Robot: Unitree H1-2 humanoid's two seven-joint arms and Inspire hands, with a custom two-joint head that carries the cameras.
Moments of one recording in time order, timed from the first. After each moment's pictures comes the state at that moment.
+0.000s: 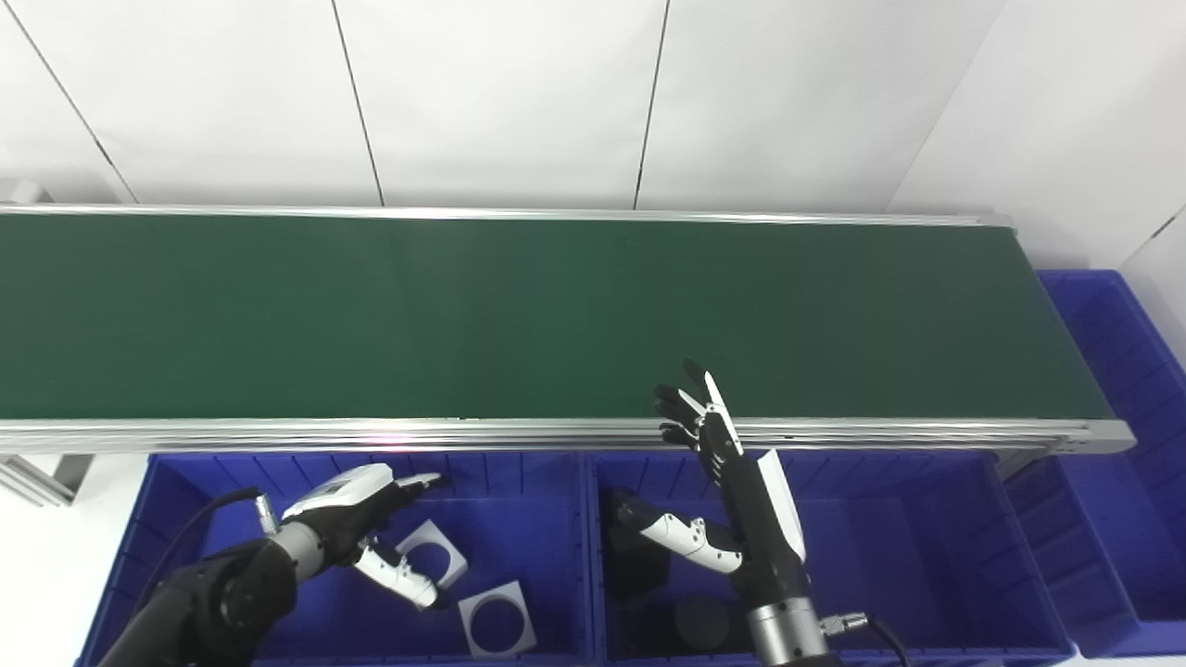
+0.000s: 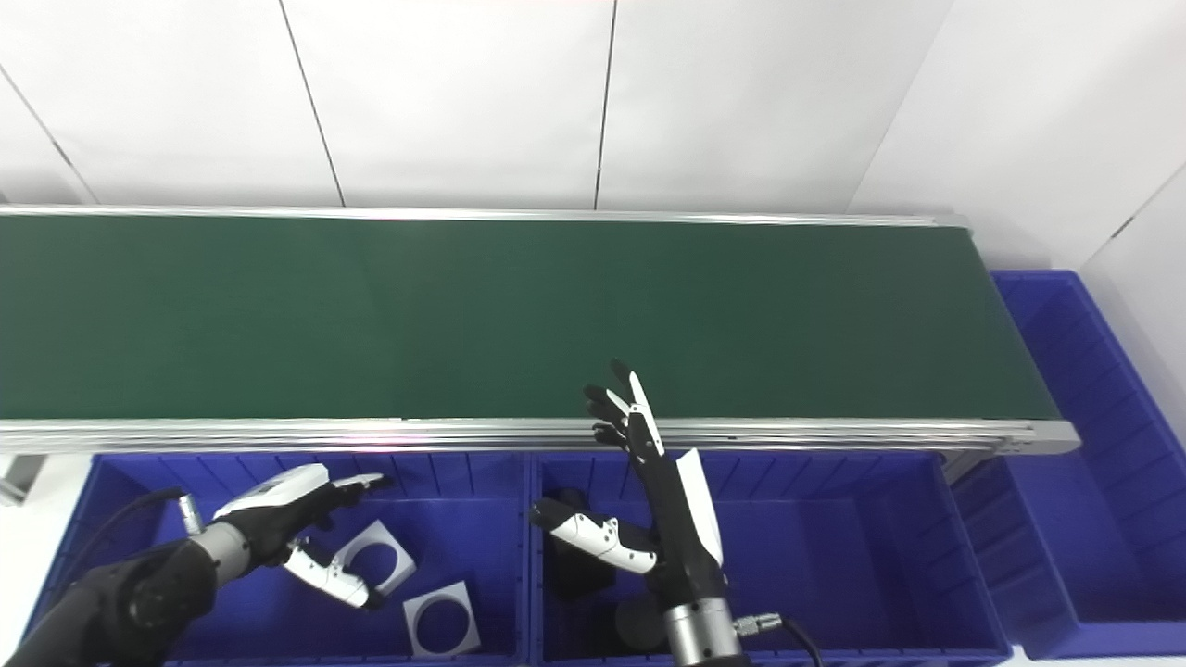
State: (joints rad) left arm -0.06 0.41 -0.32 -0.01 0.42 0.17 -0.59; right arm 0.31 0.05 0.19 -0.21 -0.32 -0.20 0.00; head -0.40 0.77
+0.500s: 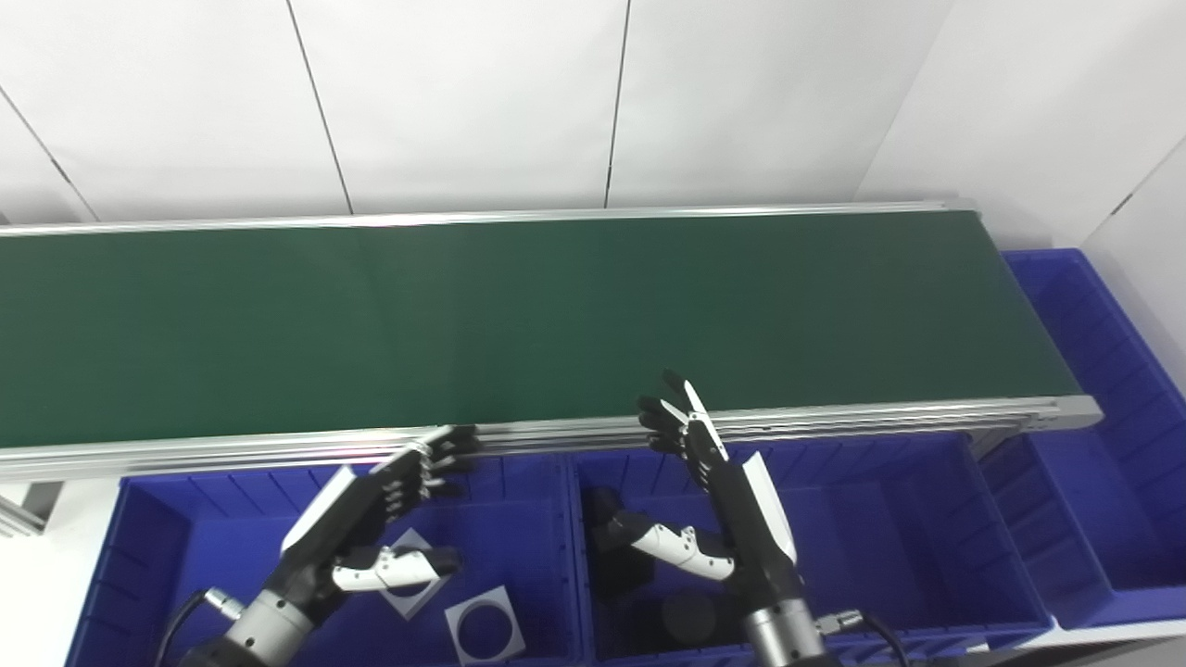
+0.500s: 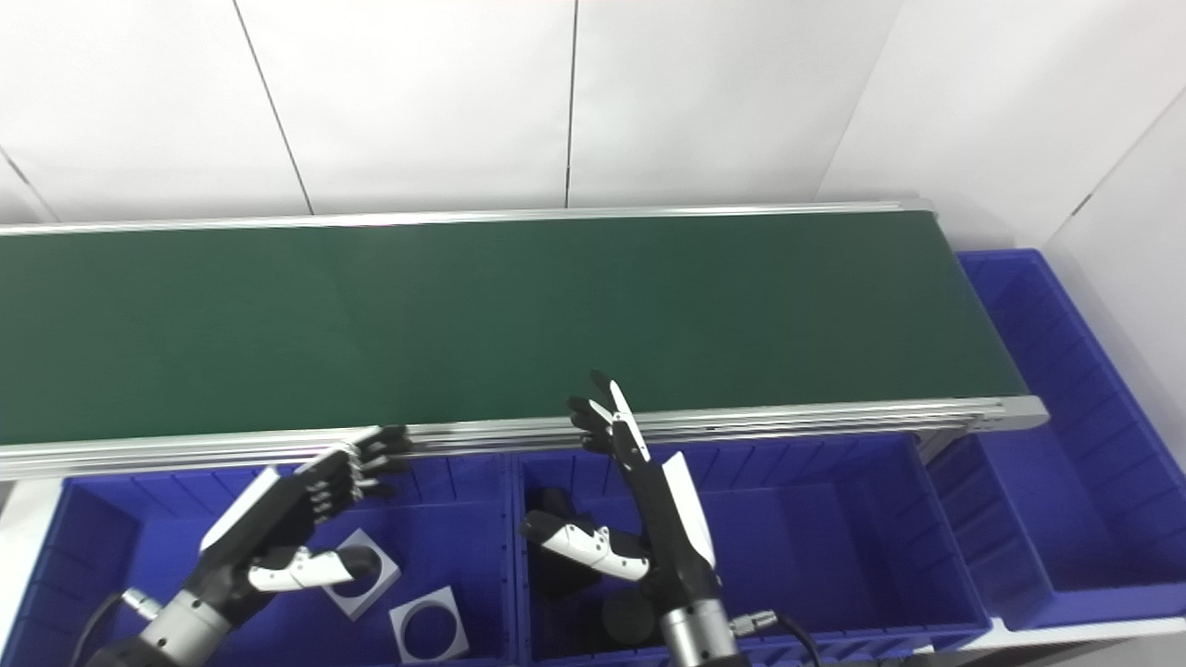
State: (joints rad) left arm 0.19 0.20 -0.13 -0.07 -0.09 -0.19 -0.45; right arm 0.35 0.01 0.20 -0.25 -0.31 -0.18 0.01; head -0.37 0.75
